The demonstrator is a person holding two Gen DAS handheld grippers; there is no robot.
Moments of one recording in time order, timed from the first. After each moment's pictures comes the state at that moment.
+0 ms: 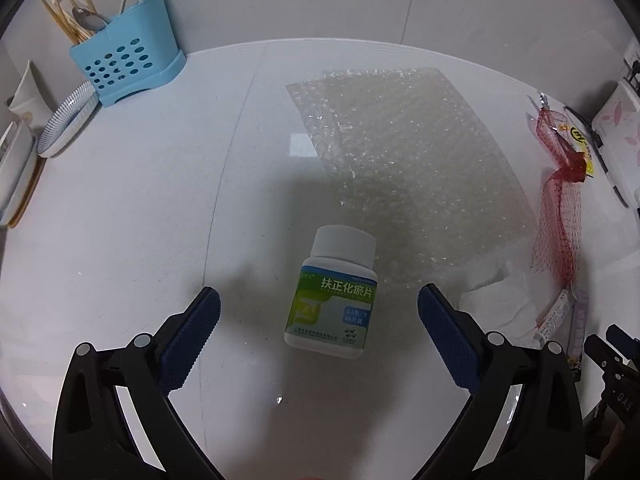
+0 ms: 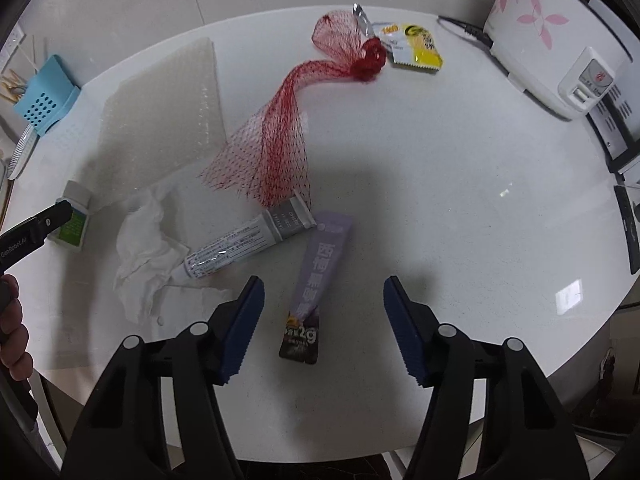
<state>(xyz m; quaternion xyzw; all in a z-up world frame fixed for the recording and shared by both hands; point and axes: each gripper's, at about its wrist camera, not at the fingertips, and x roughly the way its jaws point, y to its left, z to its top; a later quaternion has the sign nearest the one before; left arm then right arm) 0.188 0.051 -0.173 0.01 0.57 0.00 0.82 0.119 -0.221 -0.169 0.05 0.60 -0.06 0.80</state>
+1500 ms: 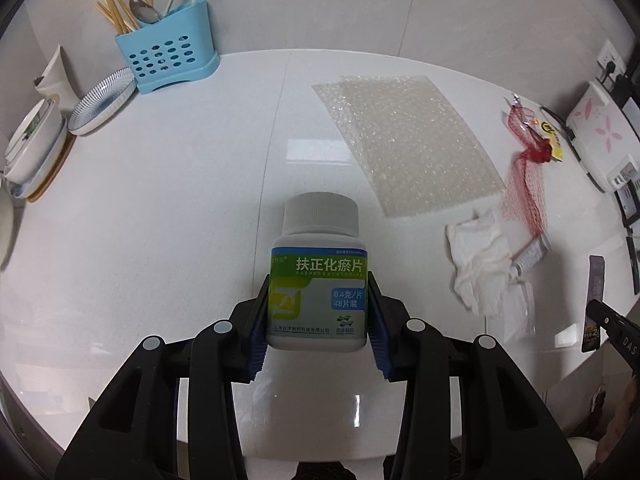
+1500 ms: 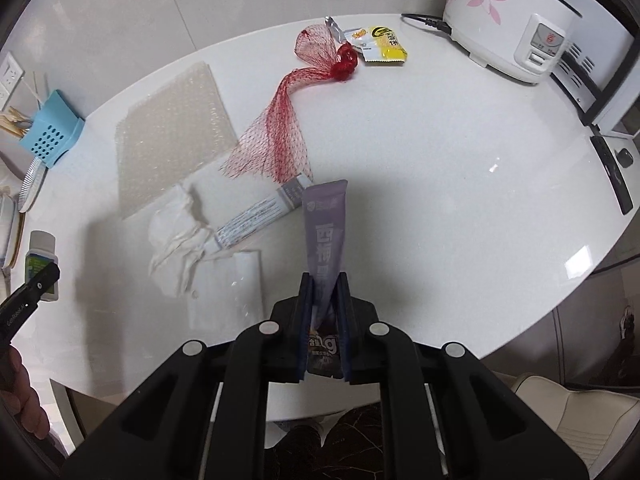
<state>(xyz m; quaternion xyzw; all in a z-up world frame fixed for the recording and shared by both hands) 0.103 0.087 -0.125 -0.01 0.55 -0.02 0.84 0.057 -0.209 -0.129 0.10 0.56 -0.10 0.82</state>
